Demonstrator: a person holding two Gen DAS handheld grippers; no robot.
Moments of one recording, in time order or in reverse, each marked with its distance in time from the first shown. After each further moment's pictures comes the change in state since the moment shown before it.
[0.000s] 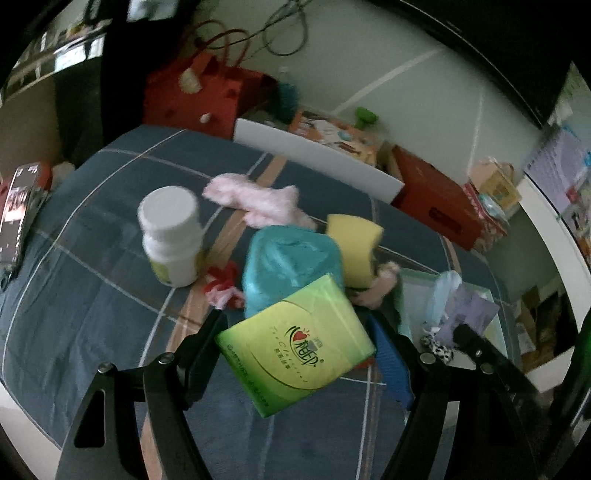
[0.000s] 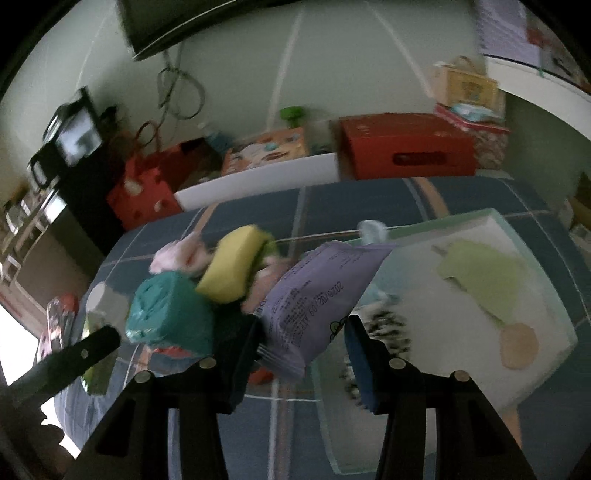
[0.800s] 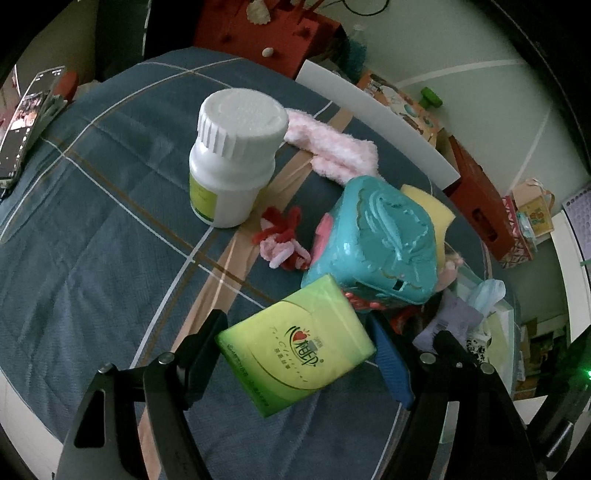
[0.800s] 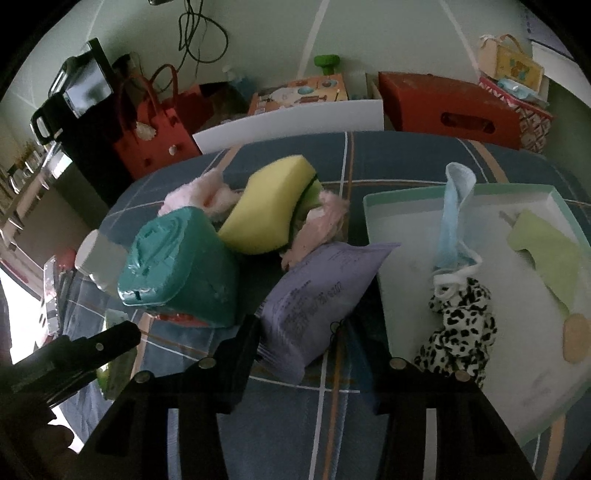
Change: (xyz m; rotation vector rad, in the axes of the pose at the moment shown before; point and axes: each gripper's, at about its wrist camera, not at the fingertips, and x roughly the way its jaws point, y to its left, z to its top) left arm 0.045 0.062 -0.013 -0.228 0.166 0.035; right arm 0.065 0.049 -0.023 -0.089 0.160 0.059
